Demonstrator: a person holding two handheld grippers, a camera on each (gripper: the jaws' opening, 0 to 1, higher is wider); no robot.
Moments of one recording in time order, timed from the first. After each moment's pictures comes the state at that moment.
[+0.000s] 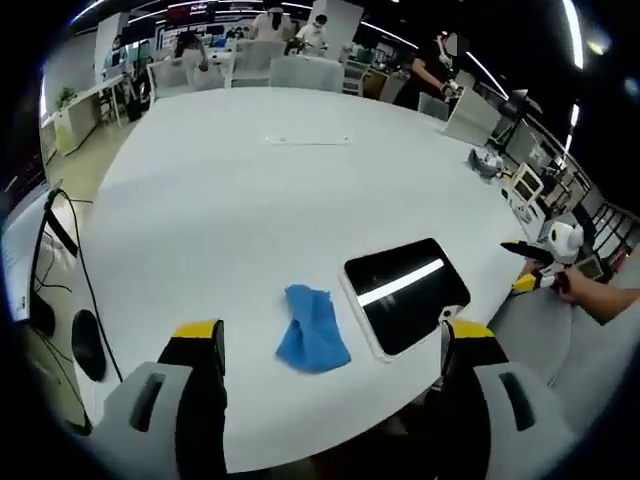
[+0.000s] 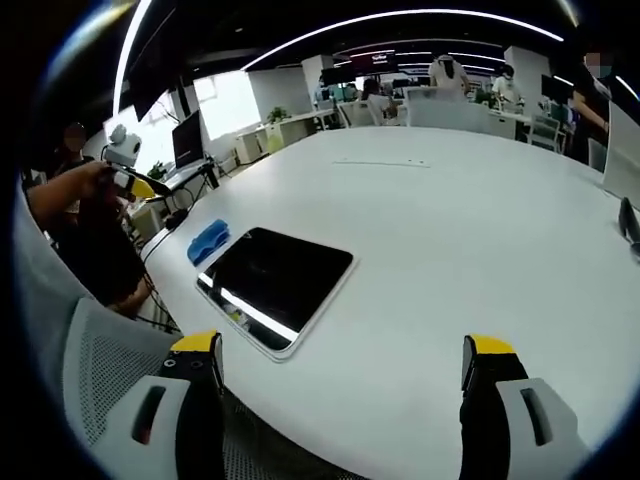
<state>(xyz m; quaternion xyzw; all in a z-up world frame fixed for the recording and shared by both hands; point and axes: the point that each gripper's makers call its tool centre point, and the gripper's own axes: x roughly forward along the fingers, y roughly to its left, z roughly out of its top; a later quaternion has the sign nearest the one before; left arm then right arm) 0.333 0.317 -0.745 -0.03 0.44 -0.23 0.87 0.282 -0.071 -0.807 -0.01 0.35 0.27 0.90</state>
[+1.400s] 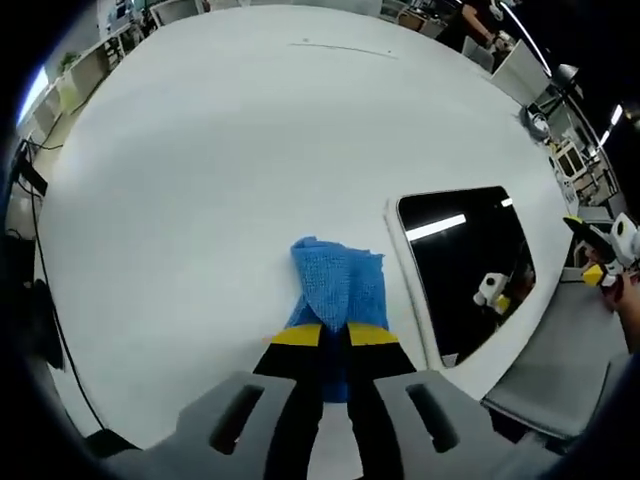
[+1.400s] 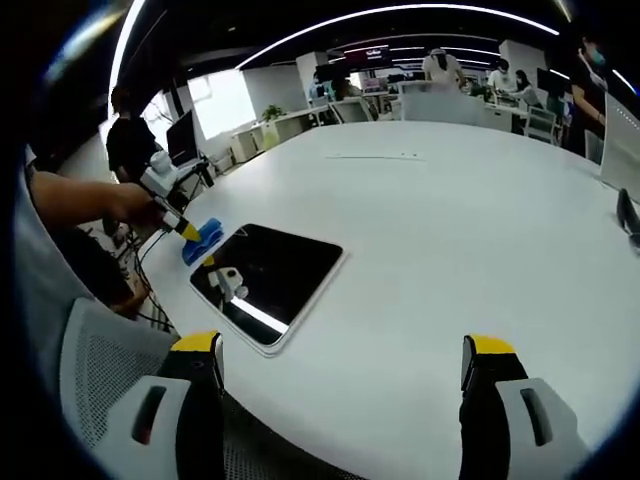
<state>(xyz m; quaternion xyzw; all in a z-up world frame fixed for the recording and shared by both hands) 0.347 0.301 -0.871 -0.01 0.56 -0.18 0.81 0.284 -0.081 -0.815 -0.01 0.36 0.27 0.90</state>
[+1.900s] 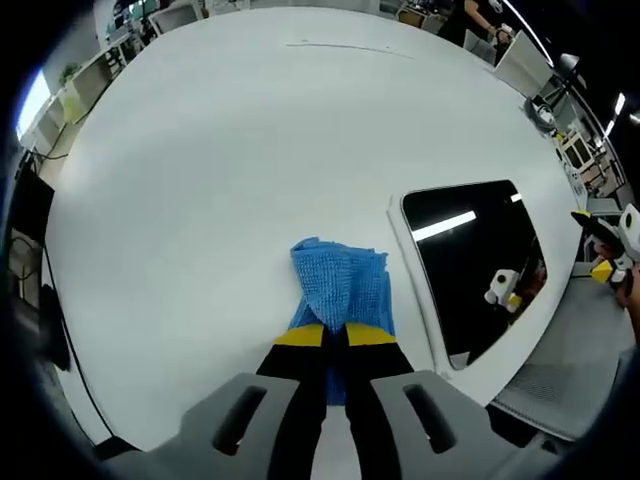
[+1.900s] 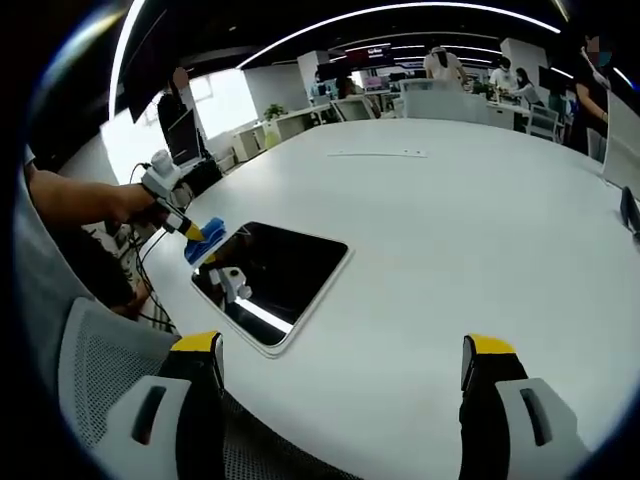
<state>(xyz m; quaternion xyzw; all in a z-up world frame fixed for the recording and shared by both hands) 0.348 0.303 -0.871 0.01 0.55 -0.17 0.82 0.284 -0.074 -0.818 -0.01 0.36 0.27 0.89</state>
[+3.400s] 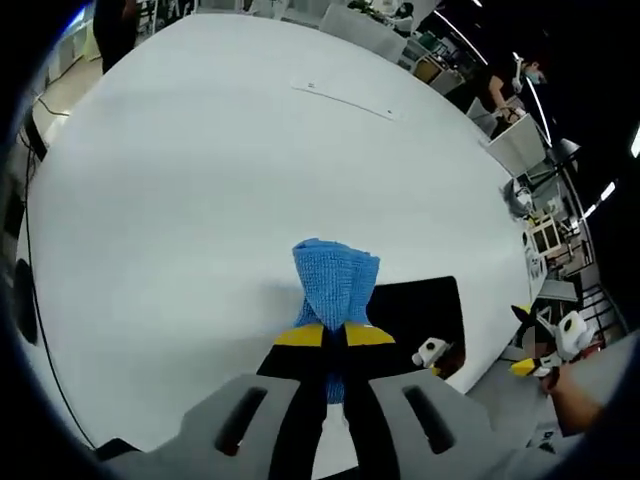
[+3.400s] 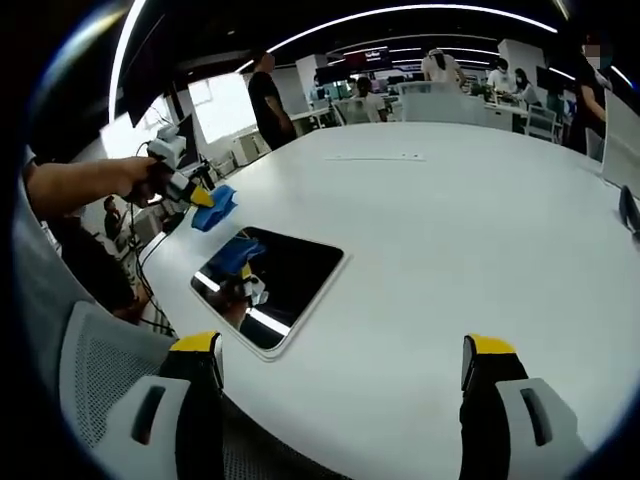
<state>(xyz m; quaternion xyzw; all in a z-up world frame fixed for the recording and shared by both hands) 0.397 0.258 -0.810 -0.16 0.53 -0.16 0.82 0.286 -0.078 -0.816 0.00 0.36 0.27 0.89</state>
